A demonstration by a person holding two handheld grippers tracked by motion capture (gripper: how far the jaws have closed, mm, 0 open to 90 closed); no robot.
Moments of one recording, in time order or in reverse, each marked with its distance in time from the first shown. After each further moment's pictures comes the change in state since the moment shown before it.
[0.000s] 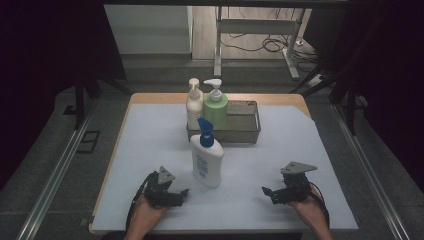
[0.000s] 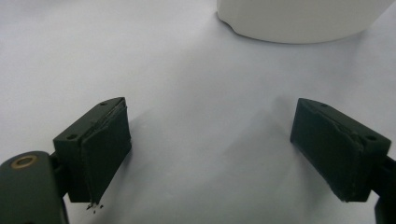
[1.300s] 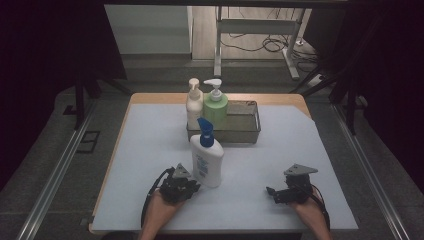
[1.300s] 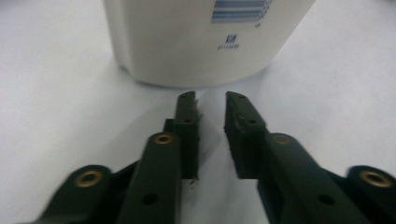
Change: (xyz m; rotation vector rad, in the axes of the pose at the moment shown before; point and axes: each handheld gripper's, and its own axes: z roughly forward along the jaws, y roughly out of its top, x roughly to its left) left arm -0.023 0.028 0.010 0.026 -0.193 0.037; right arm -0.017 -0.025 0.015 0.045 -0.090 0.066
